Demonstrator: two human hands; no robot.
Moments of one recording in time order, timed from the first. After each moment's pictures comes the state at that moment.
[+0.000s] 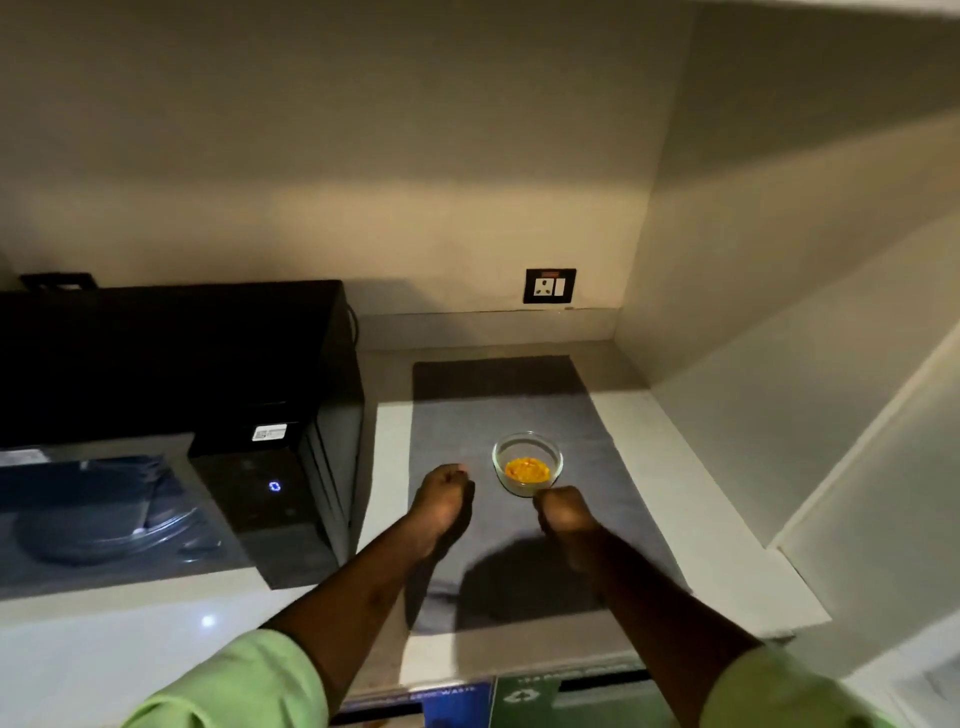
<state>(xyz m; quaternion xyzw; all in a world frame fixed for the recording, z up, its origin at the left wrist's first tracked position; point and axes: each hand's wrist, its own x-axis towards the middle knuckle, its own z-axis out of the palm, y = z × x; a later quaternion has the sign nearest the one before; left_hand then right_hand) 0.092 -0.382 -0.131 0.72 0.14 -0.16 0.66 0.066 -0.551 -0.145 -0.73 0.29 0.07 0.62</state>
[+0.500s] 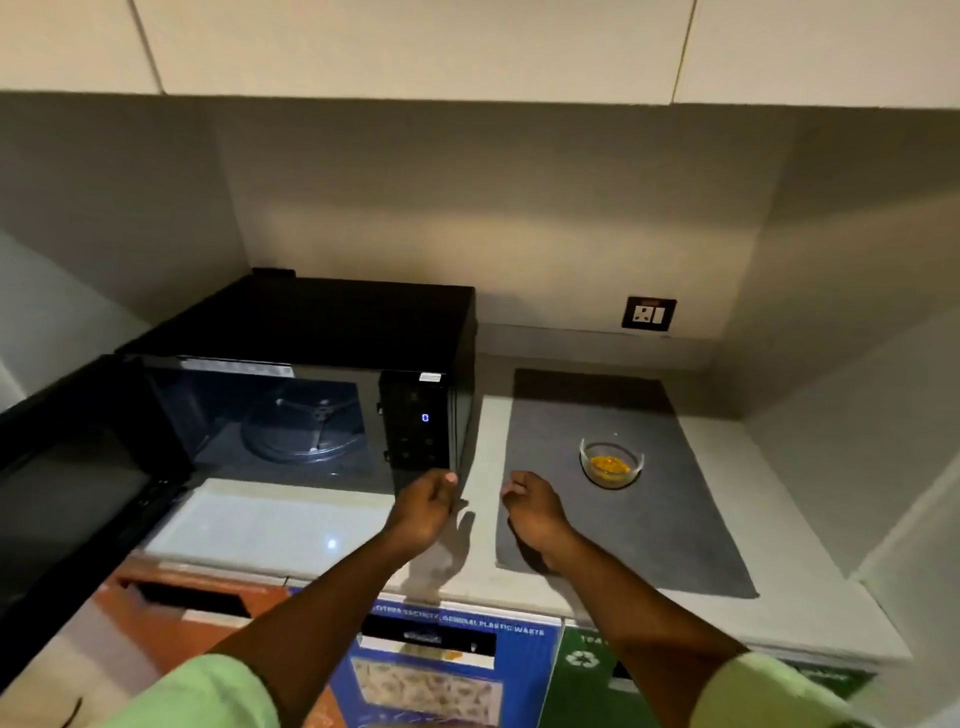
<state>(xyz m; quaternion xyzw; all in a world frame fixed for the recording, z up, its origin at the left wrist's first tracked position) -0.058 -0.241 -0.089 0.86 0.09 -0.02 0.51 -0.025 -0.409 -0.113 -0.85 0.03 0.07 0.53</state>
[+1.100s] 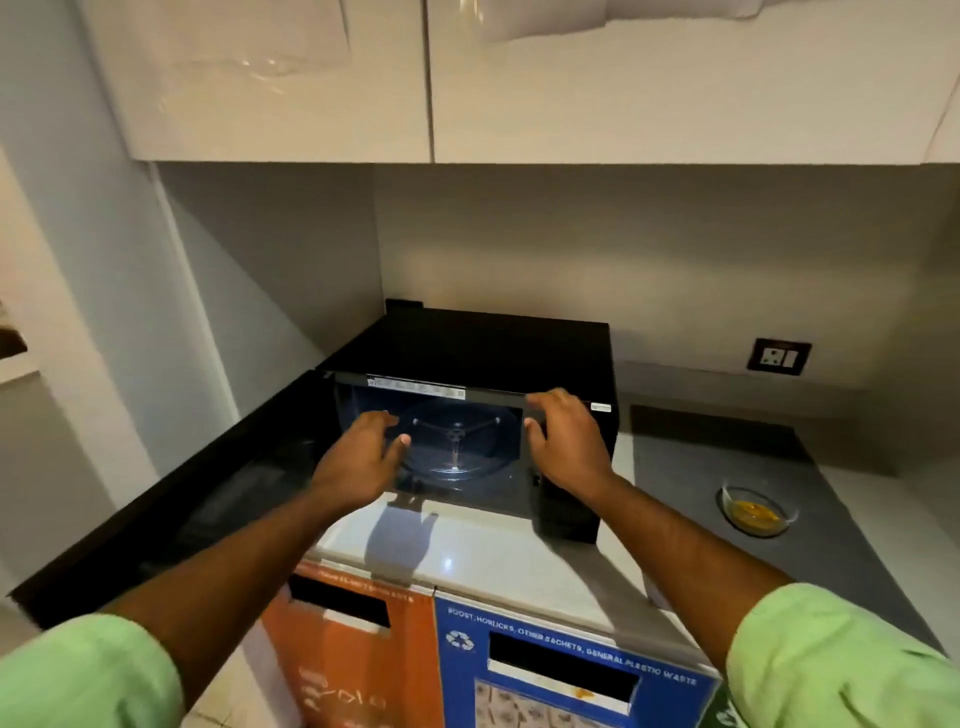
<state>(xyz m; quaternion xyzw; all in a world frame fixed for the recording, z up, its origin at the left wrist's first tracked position) -0.121 0.044 0.010 0.95 0.06 0.16 0.25 -0.020 -0.227 0.003 -0.90 -0.22 -0.19 0.31</state>
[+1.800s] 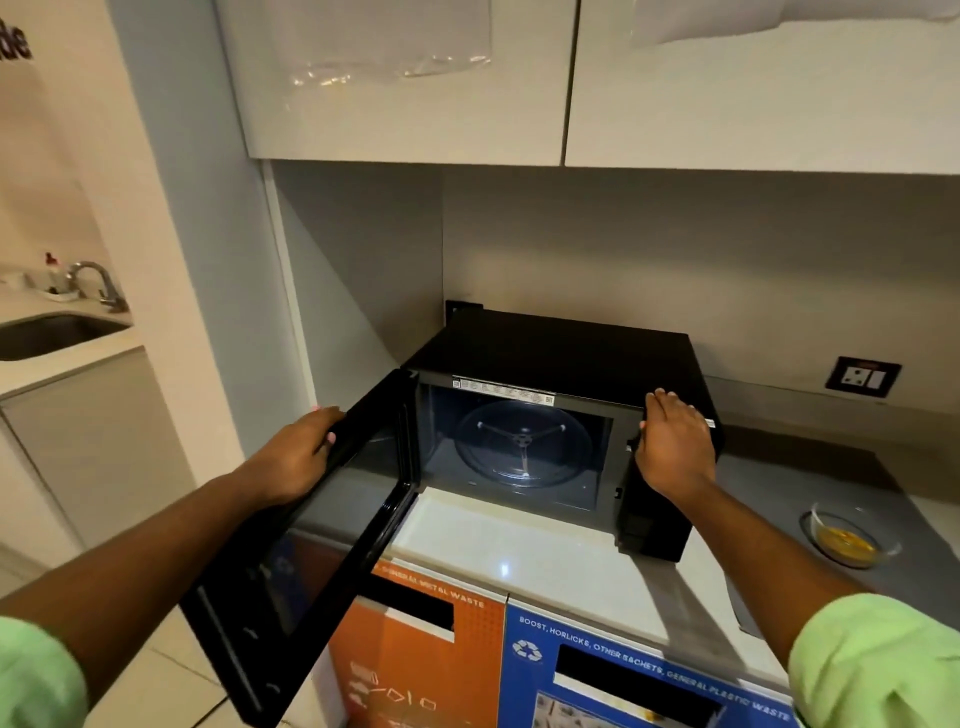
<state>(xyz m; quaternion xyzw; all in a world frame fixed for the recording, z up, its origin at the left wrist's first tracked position) -0.180 0.242 0.016 0.96 0.07 0.13 0.22 0.009 -0.212 -0.013 -0.97 -0.12 -0.22 0.07</state>
